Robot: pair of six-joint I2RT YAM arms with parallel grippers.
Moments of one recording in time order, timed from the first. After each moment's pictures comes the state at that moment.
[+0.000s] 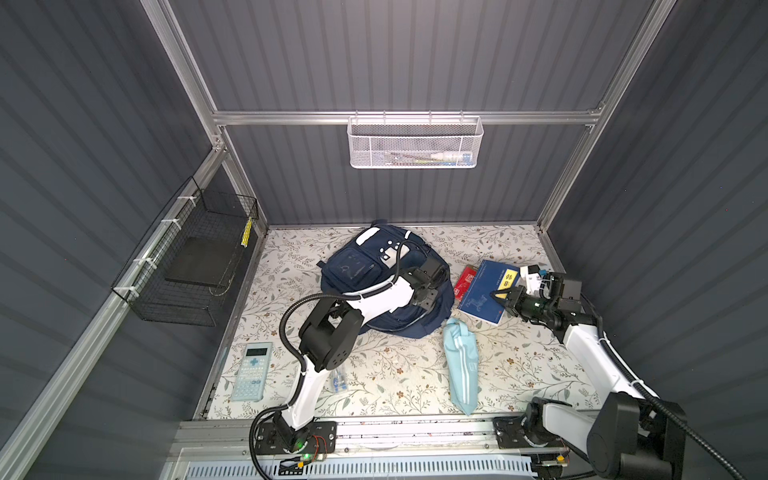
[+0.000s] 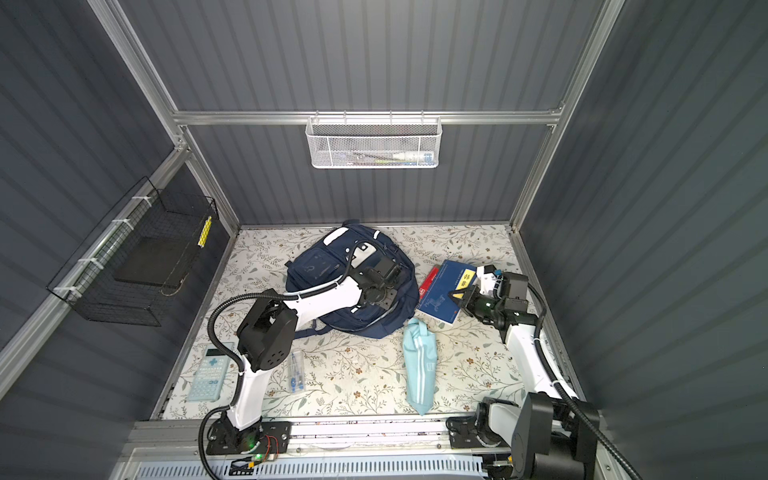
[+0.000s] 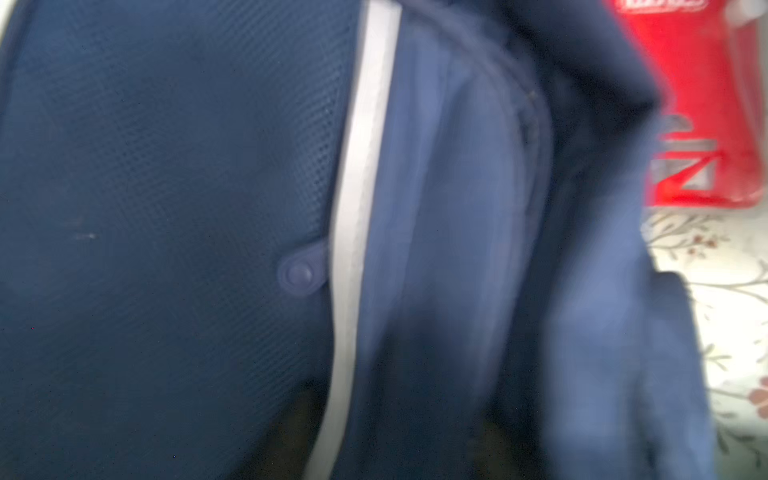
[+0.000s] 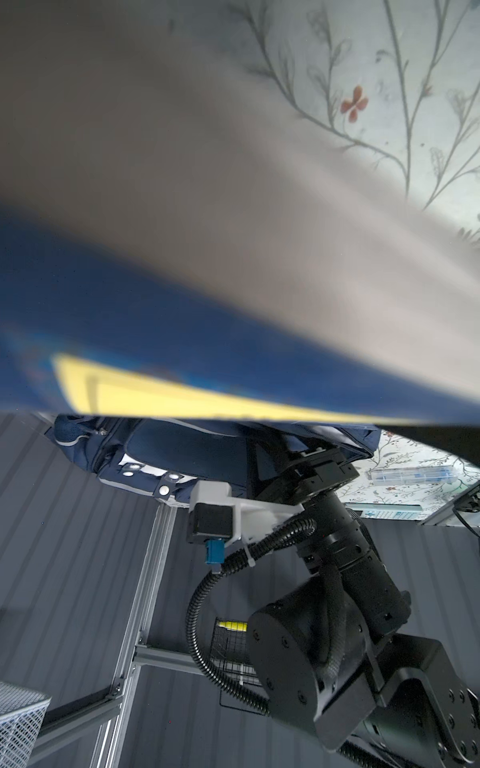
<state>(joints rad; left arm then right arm) -0.85 2.13 1.69 -0.62 -0.25 -0.18 -0.17 1.14 0.66 -0.27 -0.81 0.55</state>
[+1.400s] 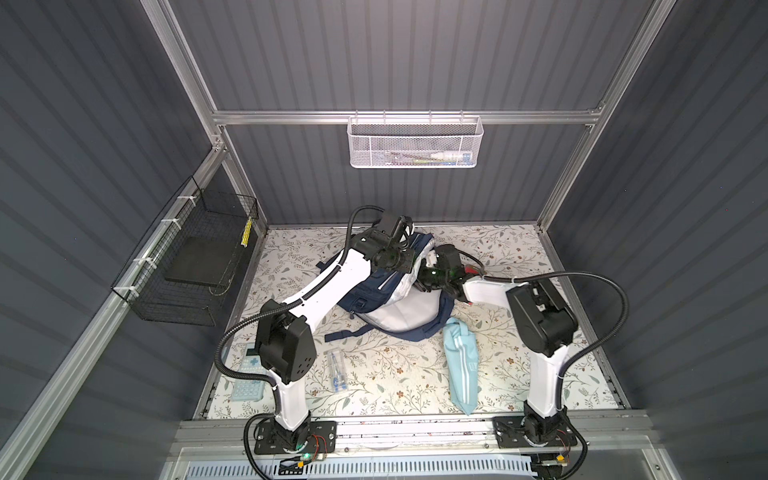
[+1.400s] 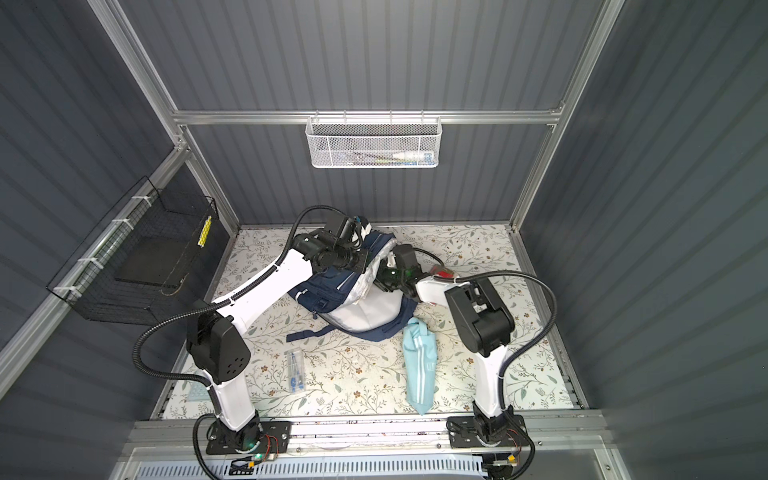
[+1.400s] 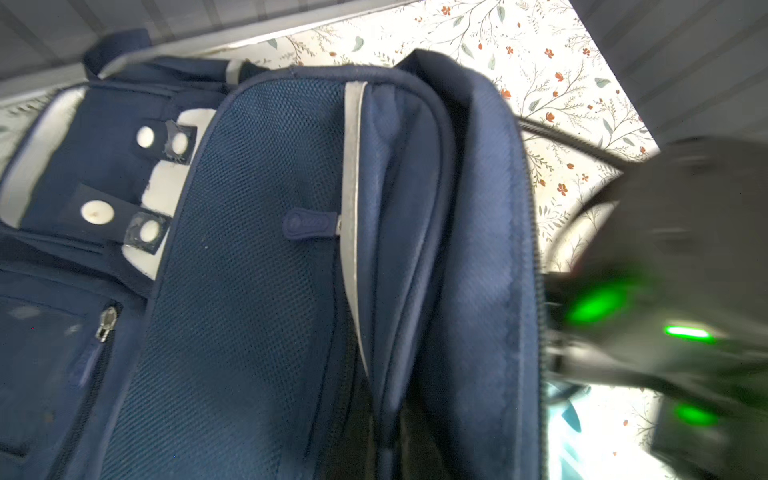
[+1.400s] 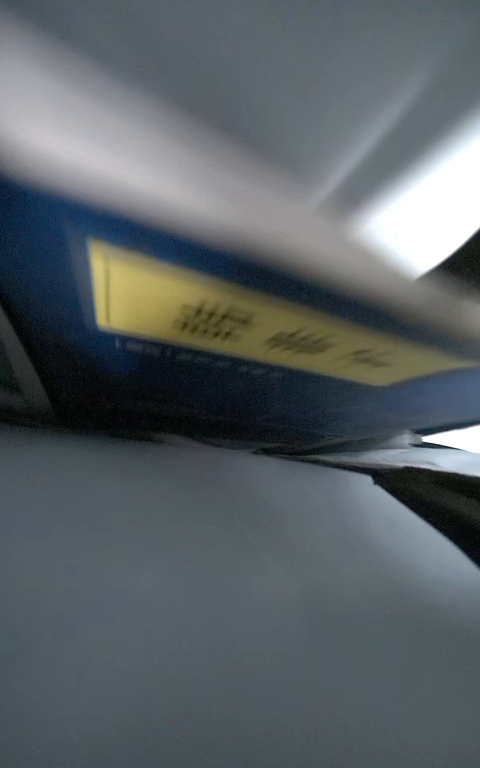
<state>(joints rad) -0.64 1.86 1.75 -0.74 0.09 -0.23 0.45 1.92 1.12 0.25 -0.51 0.99</state>
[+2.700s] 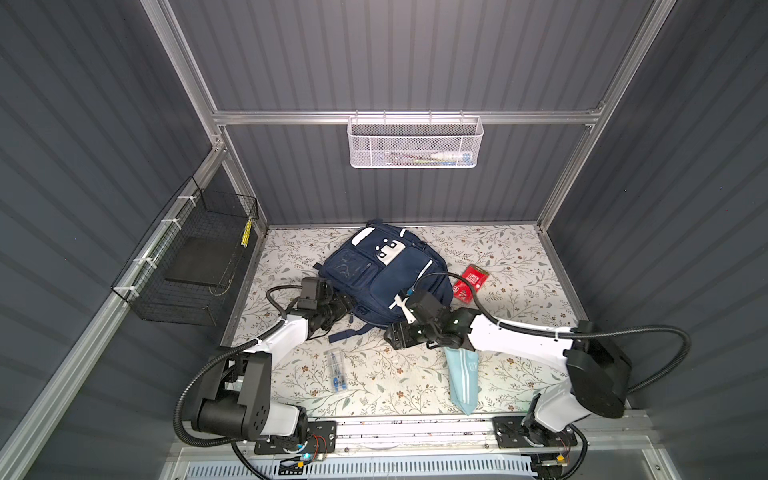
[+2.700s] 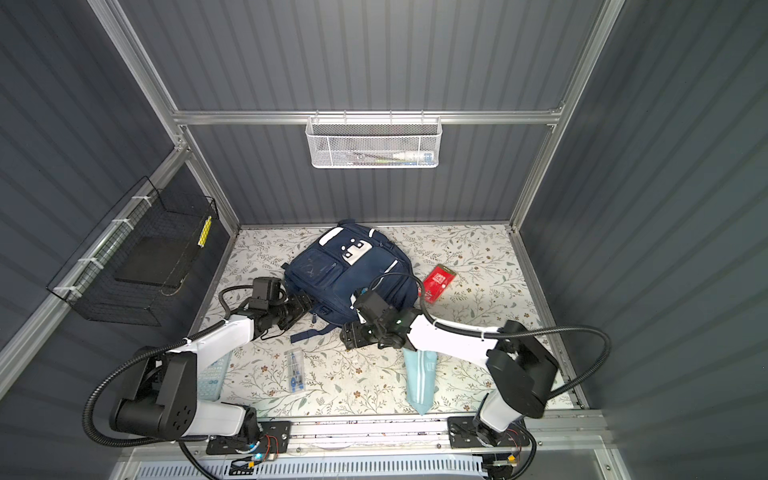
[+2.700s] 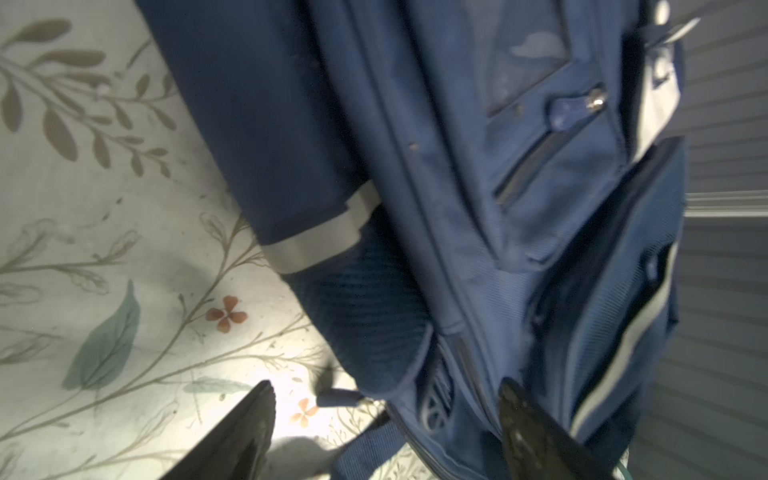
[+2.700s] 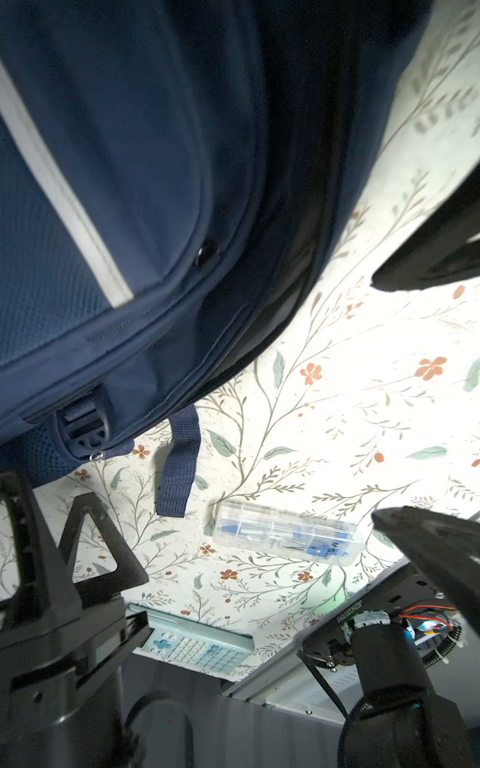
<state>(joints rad) -0.20 1.43 0.67 -0.09 0.26 -0.80 0.96 1.64 1.03 -0.27 -0.11 0.62</state>
